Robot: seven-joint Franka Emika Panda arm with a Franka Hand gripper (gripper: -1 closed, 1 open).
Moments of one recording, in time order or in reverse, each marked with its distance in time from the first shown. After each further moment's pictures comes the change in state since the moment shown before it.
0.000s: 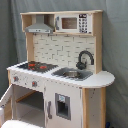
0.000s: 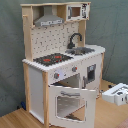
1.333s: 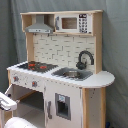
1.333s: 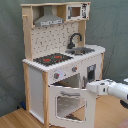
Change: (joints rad) arm -0.317 0.000 0.002 0.016 0.007 0.206 0.096
